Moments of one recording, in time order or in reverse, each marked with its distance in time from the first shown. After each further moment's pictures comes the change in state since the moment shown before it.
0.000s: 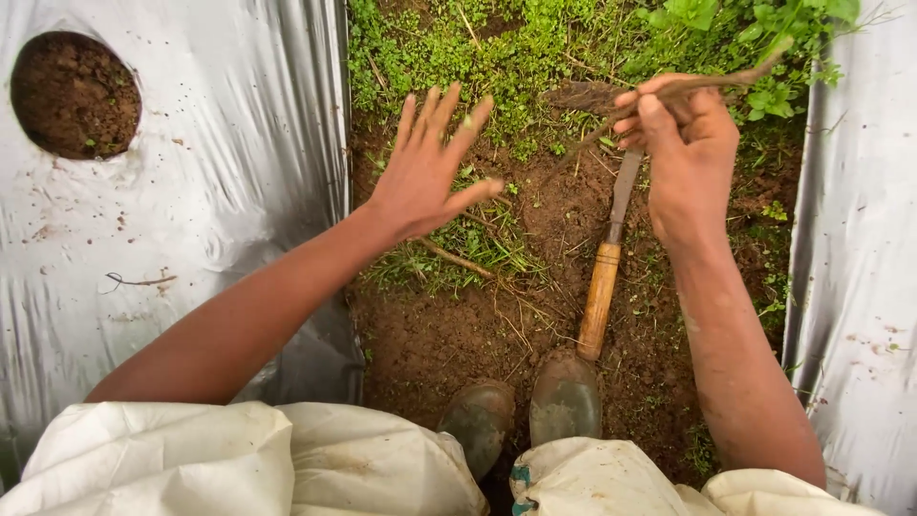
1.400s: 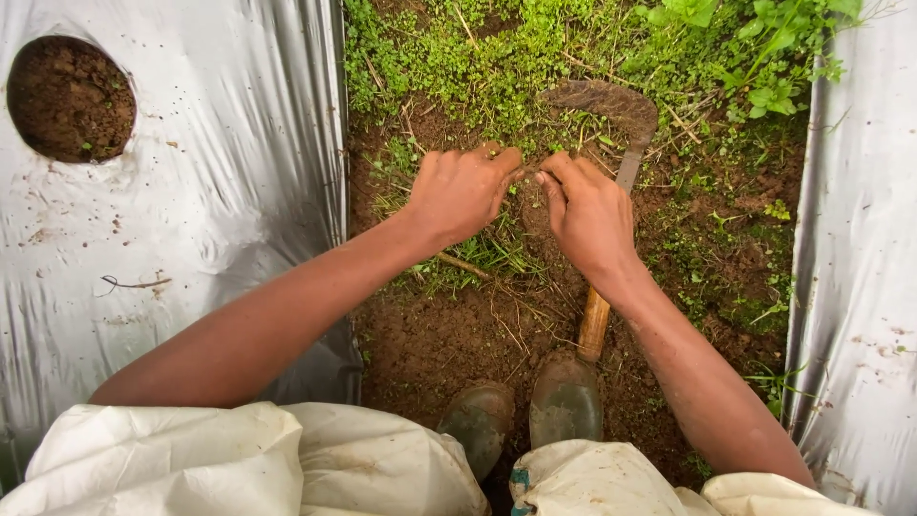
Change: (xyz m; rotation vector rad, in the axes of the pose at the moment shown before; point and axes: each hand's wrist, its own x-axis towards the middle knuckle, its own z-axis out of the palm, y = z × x) left_hand 0.007 0.054 -0.018 -0.048 0.067 0.056; right_hand -0.039 0.057 0.039 -0.742 -0.254 -0.266
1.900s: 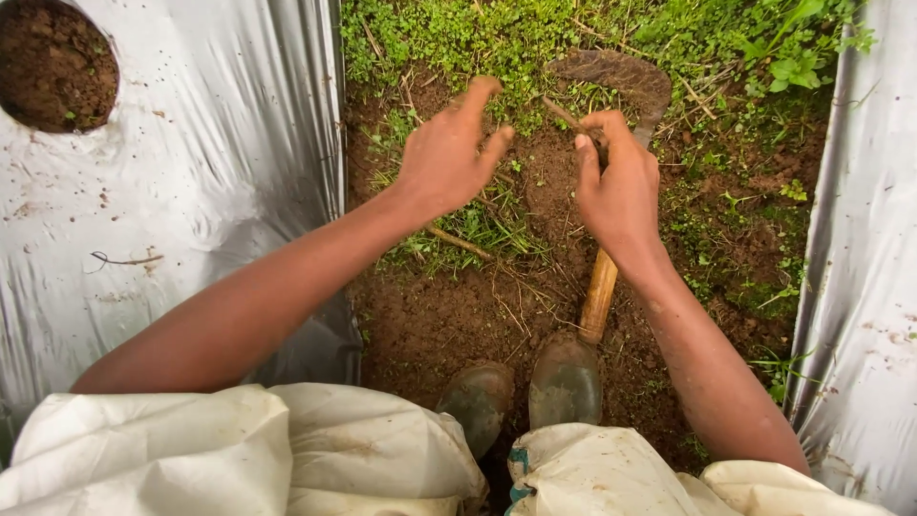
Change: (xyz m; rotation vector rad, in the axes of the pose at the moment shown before) left_hand 0.005 -0.015 0.008 -0.419 0.026 -0.258; right_hand 0.005 -0.002 -0.013 0.253 0.032 0.193
